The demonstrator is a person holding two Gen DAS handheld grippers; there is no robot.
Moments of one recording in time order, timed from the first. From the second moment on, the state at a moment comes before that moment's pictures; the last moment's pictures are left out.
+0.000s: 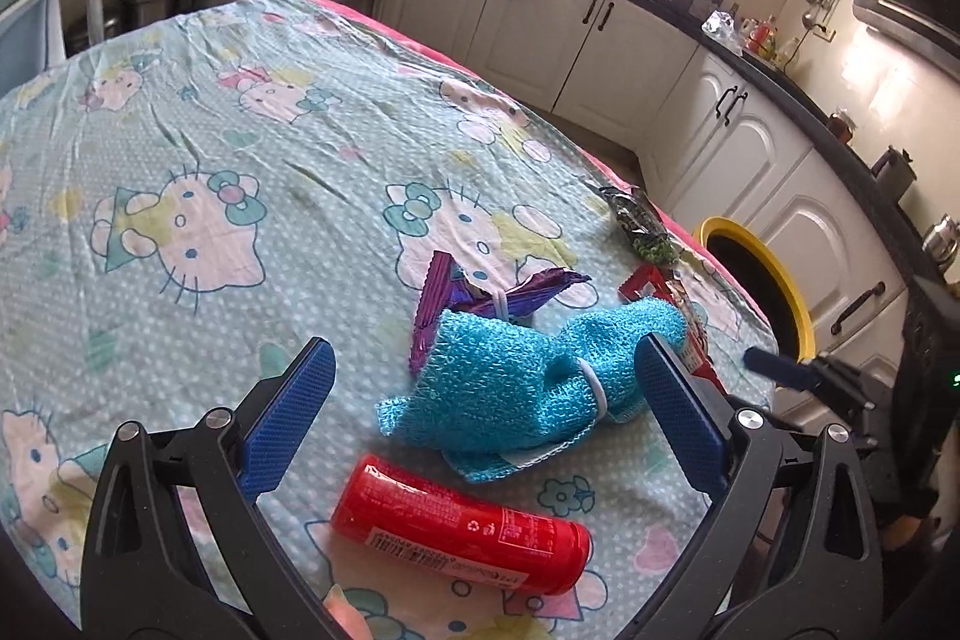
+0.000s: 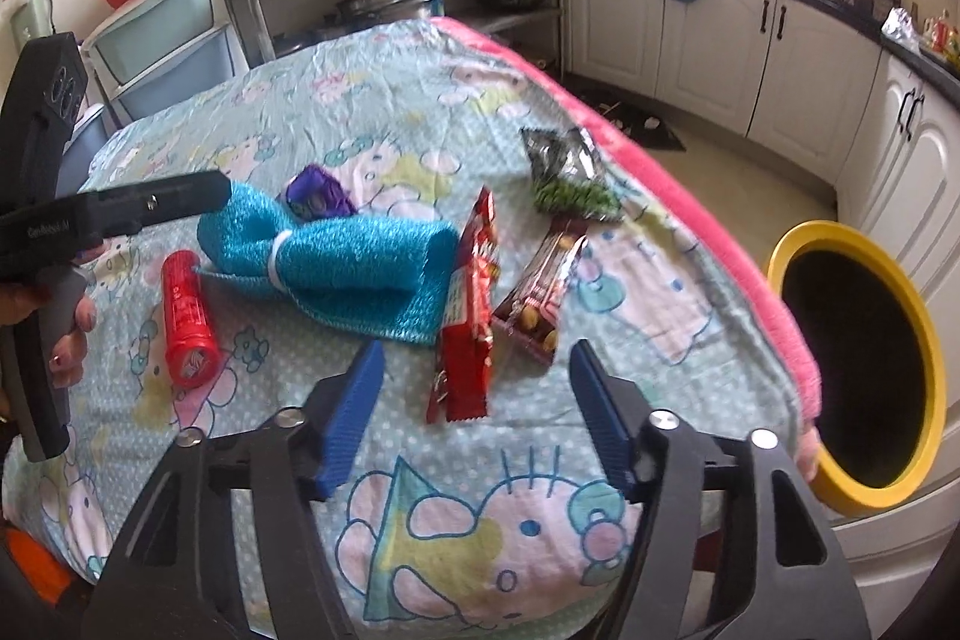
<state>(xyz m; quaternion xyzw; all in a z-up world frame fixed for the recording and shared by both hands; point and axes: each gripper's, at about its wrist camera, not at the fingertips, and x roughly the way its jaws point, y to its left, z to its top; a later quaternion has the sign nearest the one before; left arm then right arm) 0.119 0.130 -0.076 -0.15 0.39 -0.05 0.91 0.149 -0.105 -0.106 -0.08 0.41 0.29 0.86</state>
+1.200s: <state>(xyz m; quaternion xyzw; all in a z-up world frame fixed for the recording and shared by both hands) 0.100 0.100 -0.036 -0.12 0.37 -0.13 0.91 0.136 -0.108 -0.081 -0.07 0.40 0.34 0.85</state>
